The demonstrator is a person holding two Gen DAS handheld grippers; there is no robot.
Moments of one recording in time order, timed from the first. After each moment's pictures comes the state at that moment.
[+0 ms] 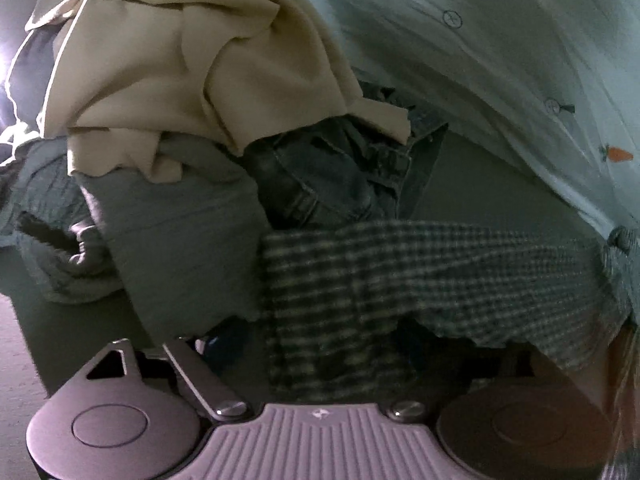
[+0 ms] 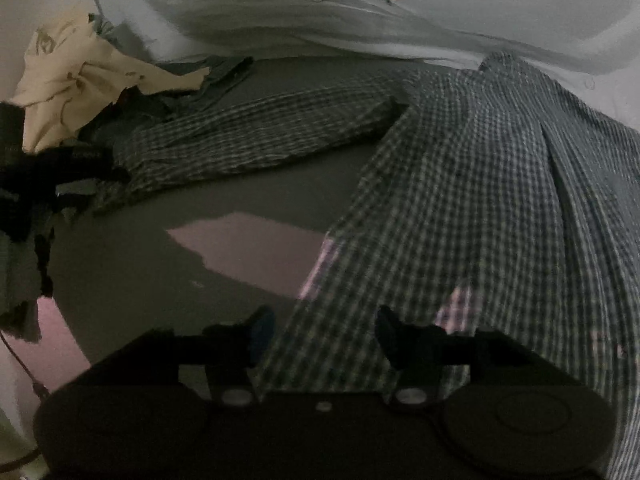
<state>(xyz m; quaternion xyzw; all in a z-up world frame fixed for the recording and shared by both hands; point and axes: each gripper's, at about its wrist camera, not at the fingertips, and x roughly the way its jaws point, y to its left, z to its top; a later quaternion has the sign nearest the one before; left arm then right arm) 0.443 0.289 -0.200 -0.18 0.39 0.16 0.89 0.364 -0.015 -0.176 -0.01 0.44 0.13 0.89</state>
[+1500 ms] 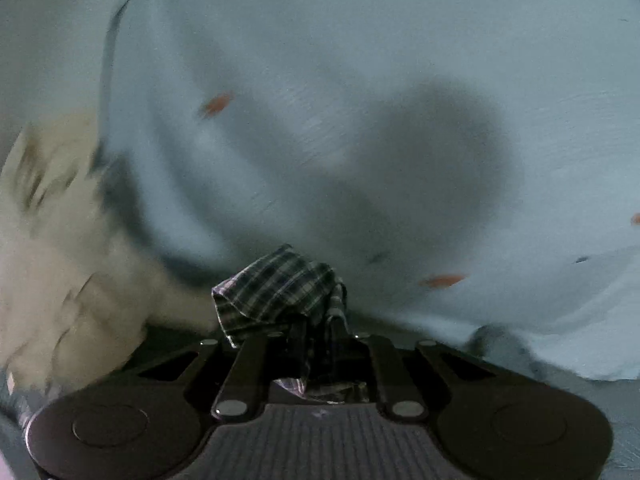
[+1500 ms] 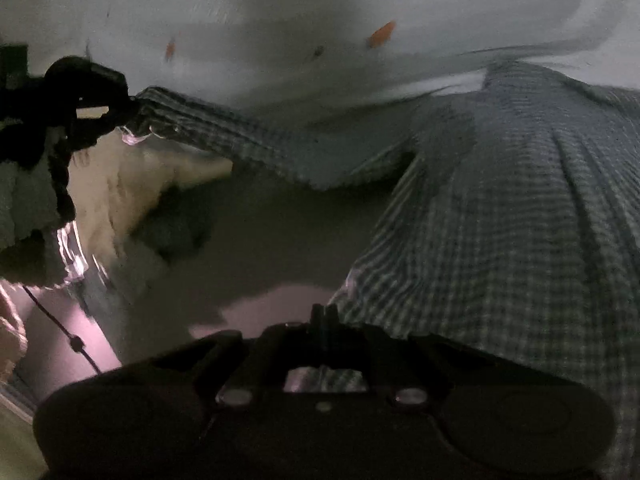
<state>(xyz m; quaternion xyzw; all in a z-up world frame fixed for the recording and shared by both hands) 0.472 0.137 0.002 -0.11 0.21 0.06 0.97 0.360 -0.103 -0.141 0.18 0.36 0.19 0.90</state>
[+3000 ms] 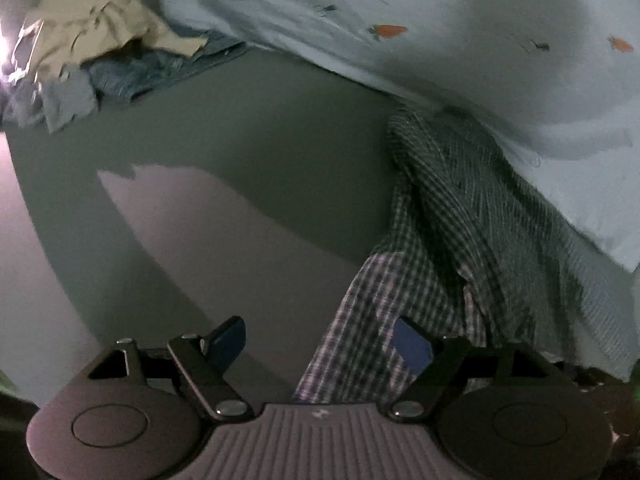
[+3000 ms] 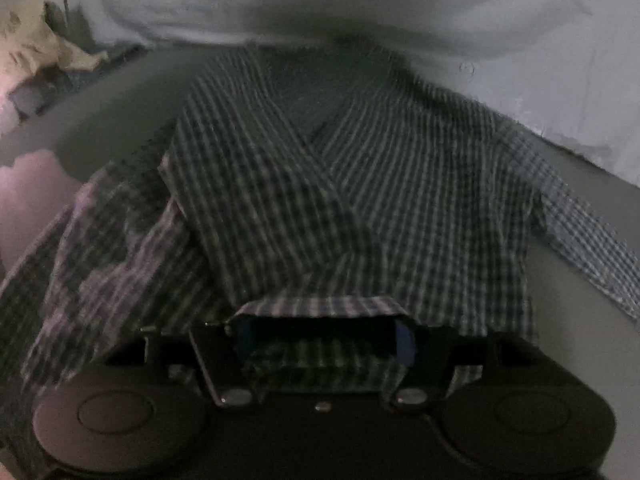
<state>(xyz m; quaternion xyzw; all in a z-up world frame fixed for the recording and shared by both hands) 0.294 -0.084 -0.127 -0.20 0.44 0.12 0.87 0.385 -0.340 -0.192 -0.10 0.43 0.13 0.89</state>
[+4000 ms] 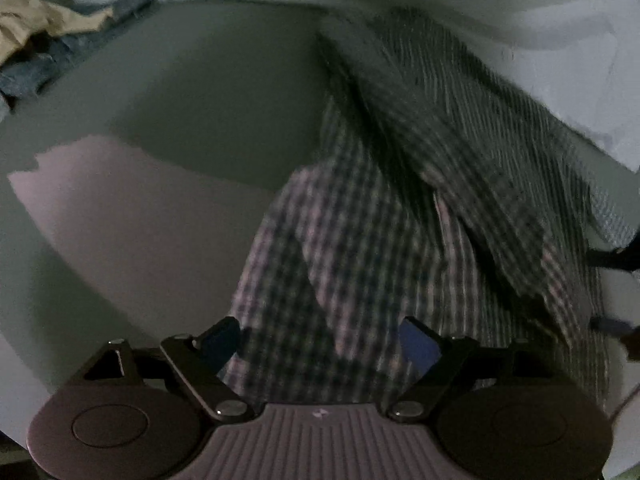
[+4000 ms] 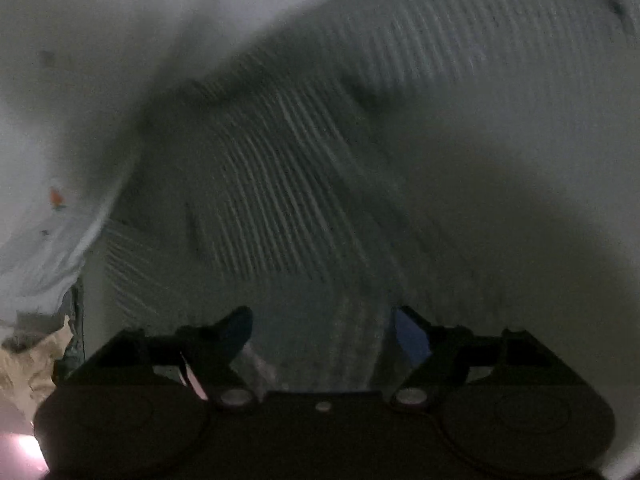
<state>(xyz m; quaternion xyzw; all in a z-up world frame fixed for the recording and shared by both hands) 0.345 -0.150 -0.191 -0.11 0.54 0.05 0.83 0.407 -0.478 -0.184 0.38 0.53 -0.06 0.76</state>
